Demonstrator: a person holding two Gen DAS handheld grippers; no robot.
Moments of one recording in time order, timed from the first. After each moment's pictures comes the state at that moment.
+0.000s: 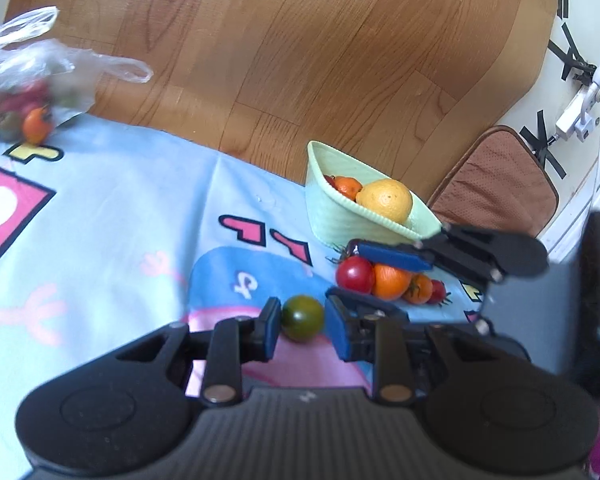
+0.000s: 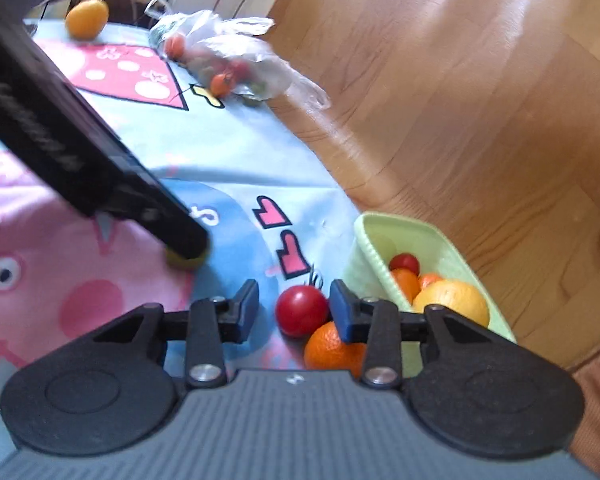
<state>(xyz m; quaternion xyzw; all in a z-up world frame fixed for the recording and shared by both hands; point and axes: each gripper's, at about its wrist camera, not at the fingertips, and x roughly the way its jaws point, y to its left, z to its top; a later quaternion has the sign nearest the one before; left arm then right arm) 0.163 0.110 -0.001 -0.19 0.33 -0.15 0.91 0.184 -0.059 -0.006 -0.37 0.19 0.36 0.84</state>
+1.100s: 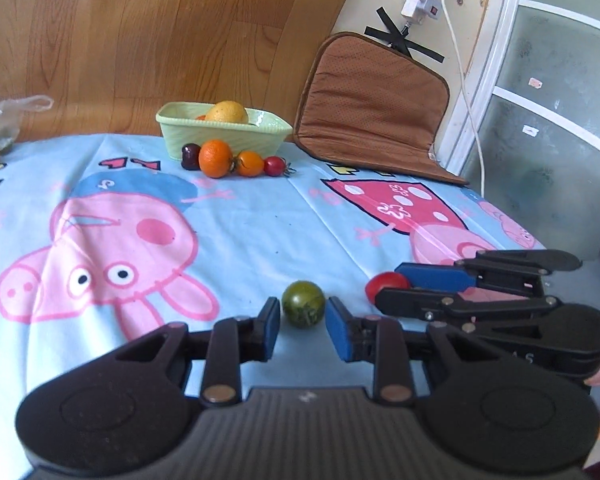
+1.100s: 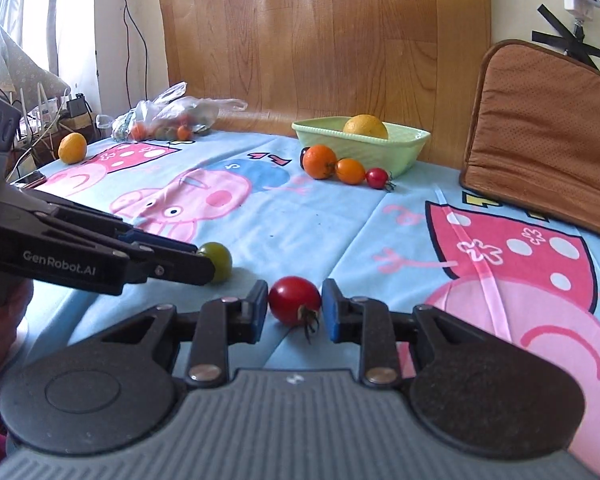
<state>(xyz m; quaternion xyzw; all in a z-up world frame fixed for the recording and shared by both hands) 0.012 0.006 0.009 -0.04 0.32 -0.23 0.92 -0.003 -0.196 -0.006 -0.05 0.25 0.25 0.93</state>
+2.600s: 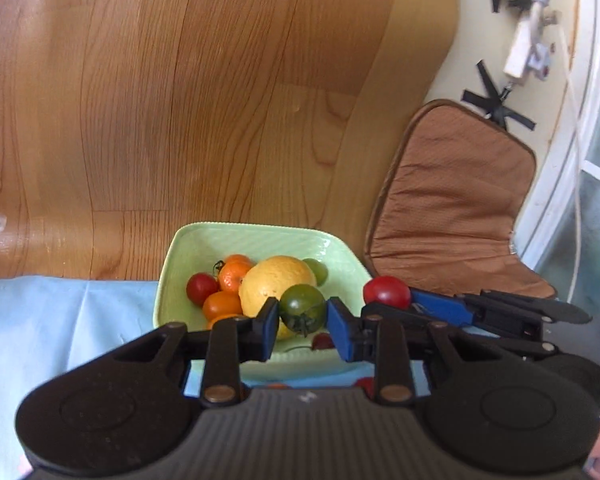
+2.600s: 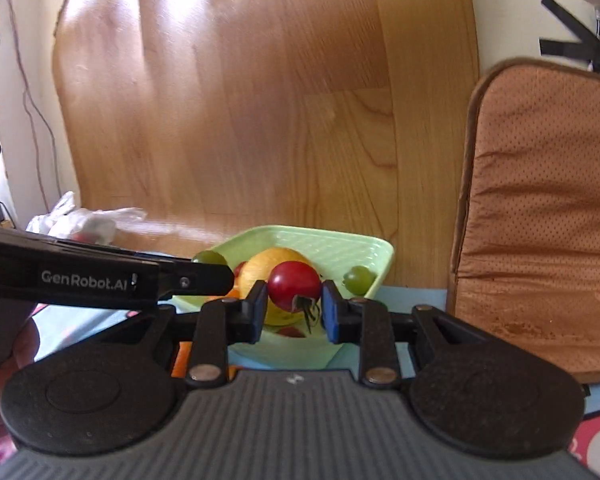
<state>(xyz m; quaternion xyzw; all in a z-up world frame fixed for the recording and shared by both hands) 0.254 -0.011 0.052 -0.05 0.29 -0.19 0.93 0.203 -0.191 0.022 0.02 0.20 0.20 0.96</state>
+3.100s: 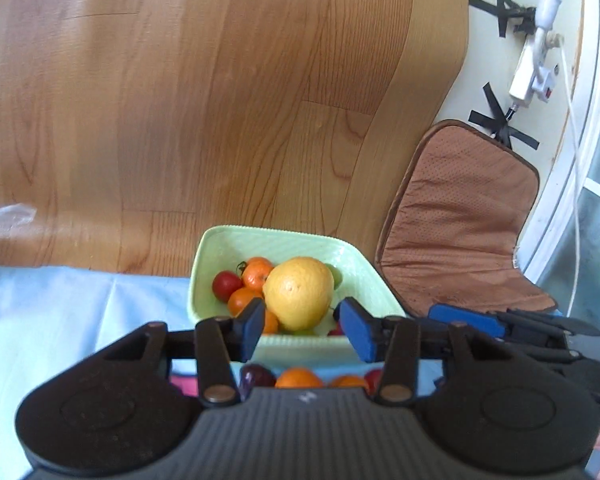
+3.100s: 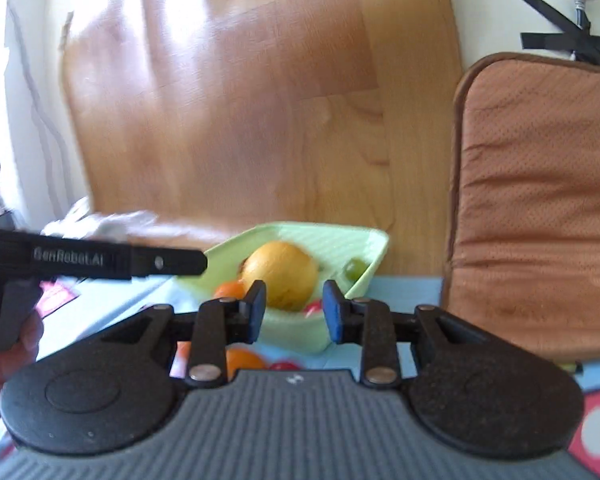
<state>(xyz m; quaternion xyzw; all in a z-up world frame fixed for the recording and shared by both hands) 0.217 0.016 0.056 -0.07 0.27 -0.18 0.94 0.168 -0.205 0.029 0.03 0.20 0.23 0.95</state>
